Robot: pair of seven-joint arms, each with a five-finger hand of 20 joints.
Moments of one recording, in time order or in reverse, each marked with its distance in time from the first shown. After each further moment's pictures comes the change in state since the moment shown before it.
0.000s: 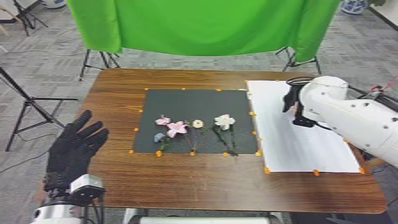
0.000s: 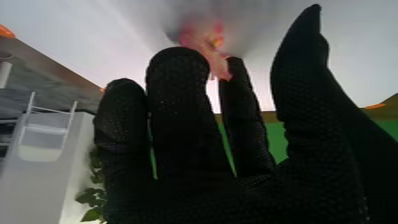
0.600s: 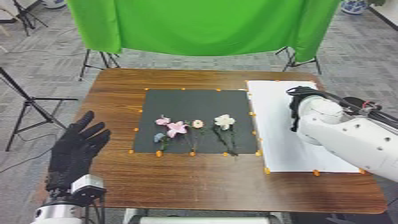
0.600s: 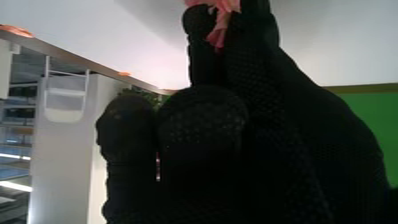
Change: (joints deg) left arm 0.0 -0.1 0.0 0.0 0.3 -0.3 -1.1; right arm -1.0 3.2 -8.8 -4.7 -5.8 19.8 3.5
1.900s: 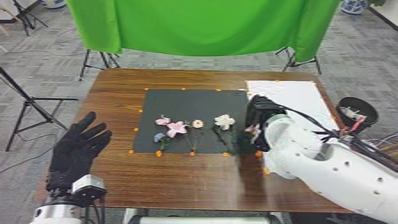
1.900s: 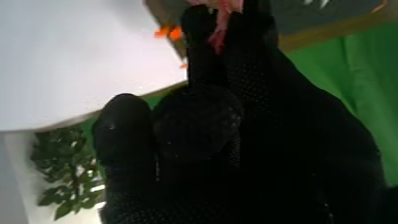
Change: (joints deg) left arm 0.5 1.3 -0.2 -0.8 -0.4 1.1 -0.9; right arm -18.2 -2.6 13.8 -23.3 -5.7 6.3 -0.4
